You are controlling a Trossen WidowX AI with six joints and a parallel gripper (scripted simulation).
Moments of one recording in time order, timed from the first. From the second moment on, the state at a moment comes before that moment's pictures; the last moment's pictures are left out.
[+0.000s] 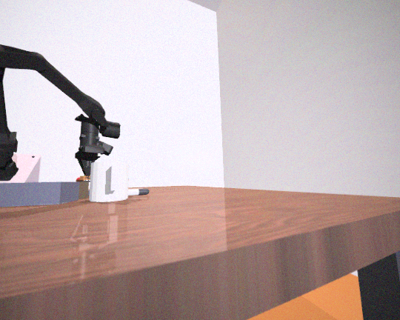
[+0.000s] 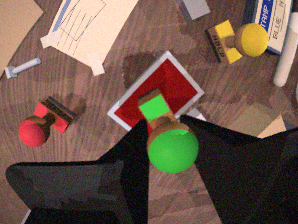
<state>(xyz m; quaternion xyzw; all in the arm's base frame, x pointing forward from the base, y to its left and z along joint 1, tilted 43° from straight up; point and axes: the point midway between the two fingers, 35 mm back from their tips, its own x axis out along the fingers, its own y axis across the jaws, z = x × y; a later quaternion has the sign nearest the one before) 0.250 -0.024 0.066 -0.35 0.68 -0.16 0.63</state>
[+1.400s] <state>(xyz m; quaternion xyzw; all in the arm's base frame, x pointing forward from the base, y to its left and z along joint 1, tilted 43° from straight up) 0.249 -0.043 0.048 -0.36 0.68 -0.16 0.62</state>
